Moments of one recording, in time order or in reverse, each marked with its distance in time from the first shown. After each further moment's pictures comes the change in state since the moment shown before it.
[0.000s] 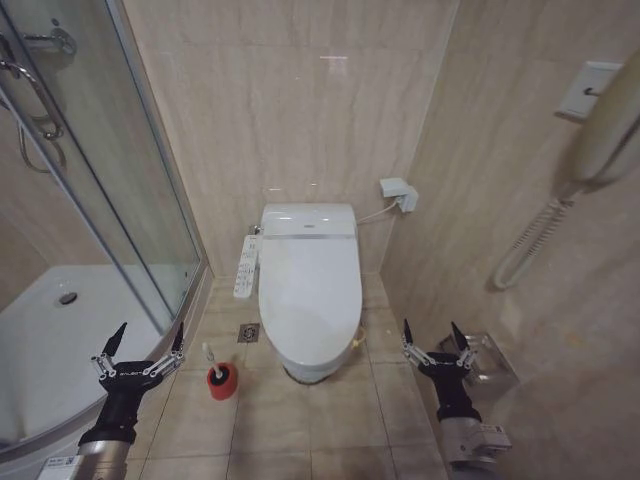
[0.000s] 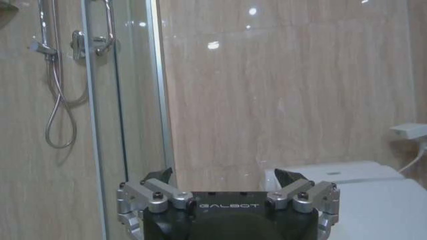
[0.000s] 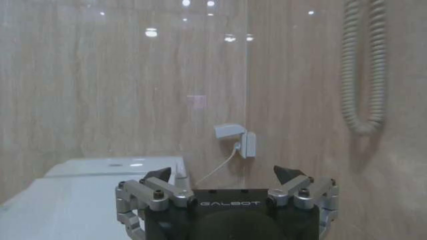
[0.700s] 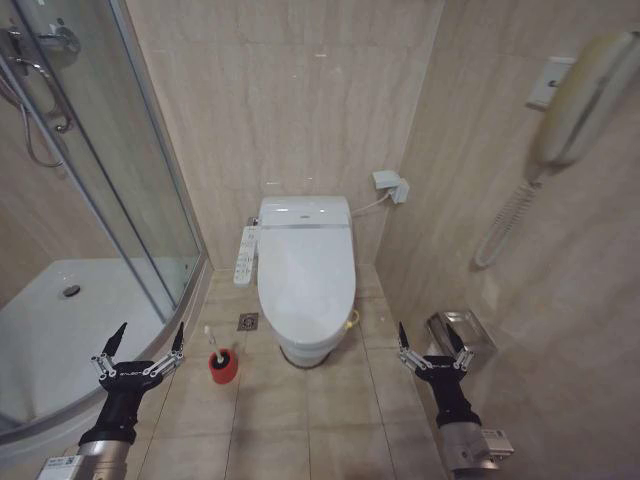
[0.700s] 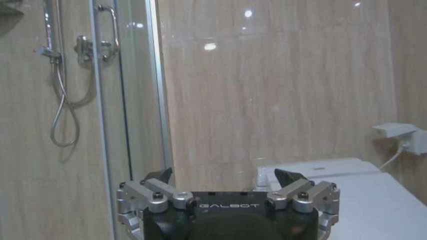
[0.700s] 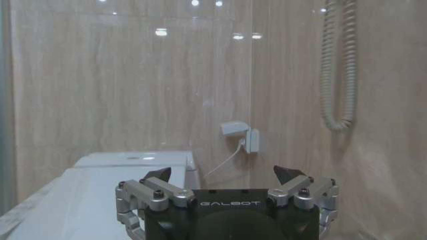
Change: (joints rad) left arm 0.000 0.000 0.000 0.000 0.000 0.000 0.000; right arm -0.023 -0.010 -0.009 0.028 0.011 -0.014 -0.044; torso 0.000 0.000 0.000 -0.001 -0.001
